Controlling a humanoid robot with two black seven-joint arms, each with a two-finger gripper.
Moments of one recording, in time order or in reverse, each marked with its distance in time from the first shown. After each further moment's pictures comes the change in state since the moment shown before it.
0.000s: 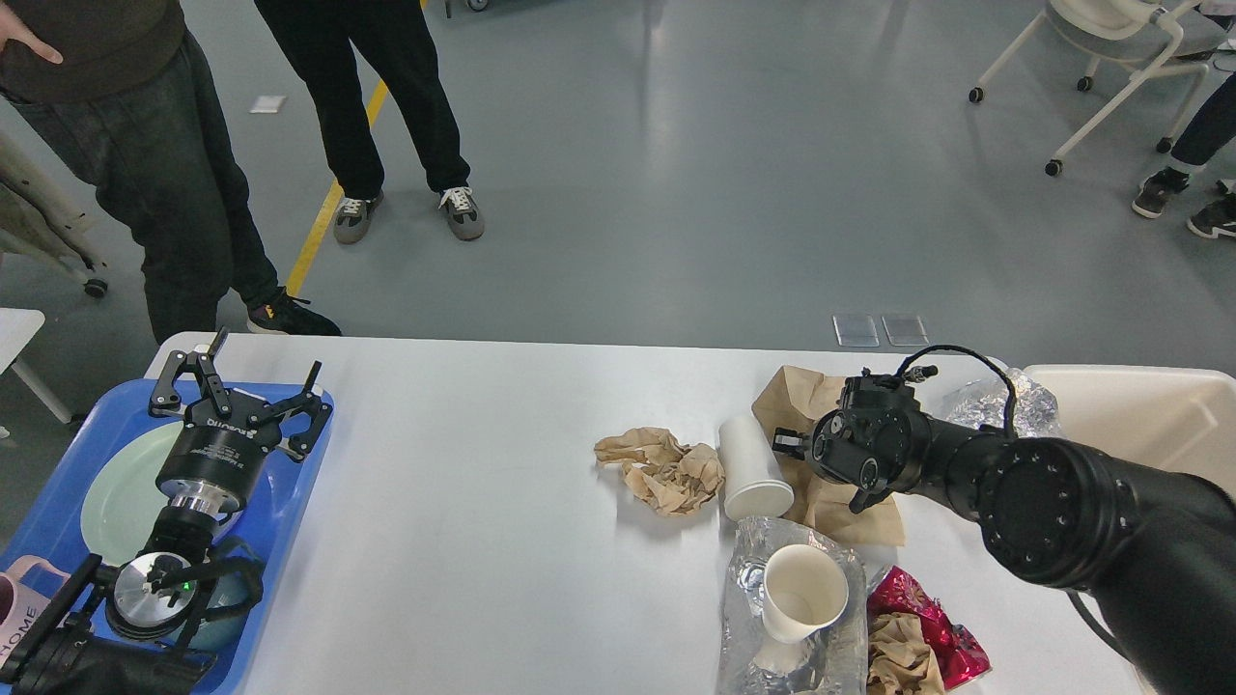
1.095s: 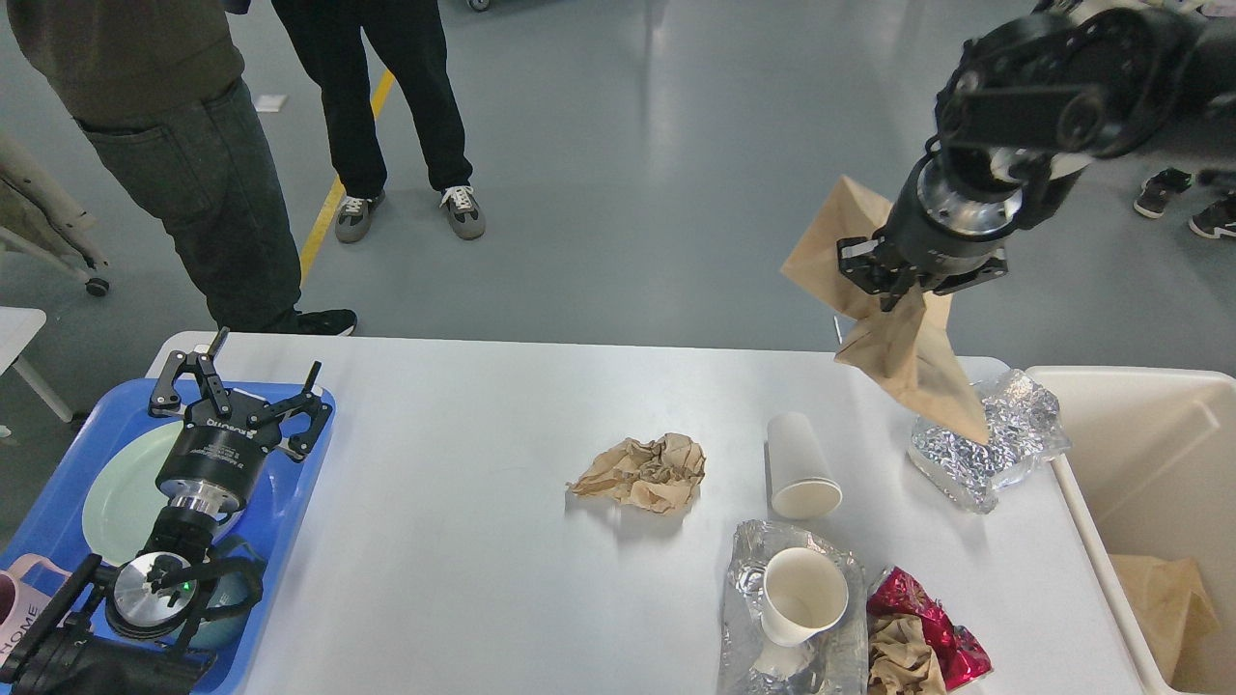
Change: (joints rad) left arm 0.000 0.000 0.000 0.000 0.000 0.000 0.000; right arm 1.110 -0.282 -0.269 0.824 0.106 0.485 0.038
